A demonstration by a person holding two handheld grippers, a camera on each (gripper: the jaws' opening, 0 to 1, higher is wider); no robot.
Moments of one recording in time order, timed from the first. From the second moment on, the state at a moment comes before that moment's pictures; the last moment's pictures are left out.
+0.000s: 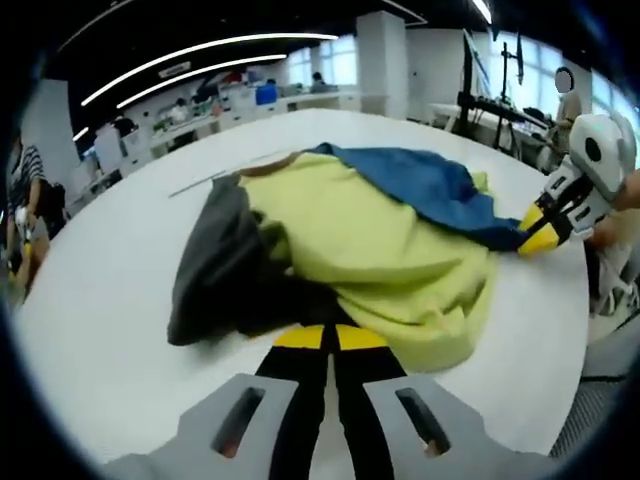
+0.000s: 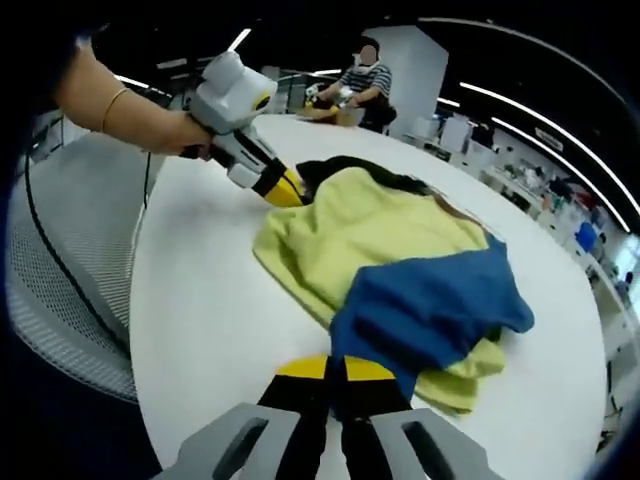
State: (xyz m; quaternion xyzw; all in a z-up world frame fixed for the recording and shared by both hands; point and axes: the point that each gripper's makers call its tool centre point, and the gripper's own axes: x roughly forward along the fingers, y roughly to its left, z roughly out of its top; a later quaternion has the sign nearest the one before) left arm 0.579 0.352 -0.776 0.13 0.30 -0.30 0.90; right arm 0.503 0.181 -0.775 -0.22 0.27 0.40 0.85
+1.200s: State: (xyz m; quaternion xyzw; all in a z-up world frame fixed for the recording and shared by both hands) left arm 0.571 0.442 -0.673 -0.02 0.25 -0.19 0.95; right arm 0.566 0.096 -0.686 -0.10 0.28 0.27 0.91
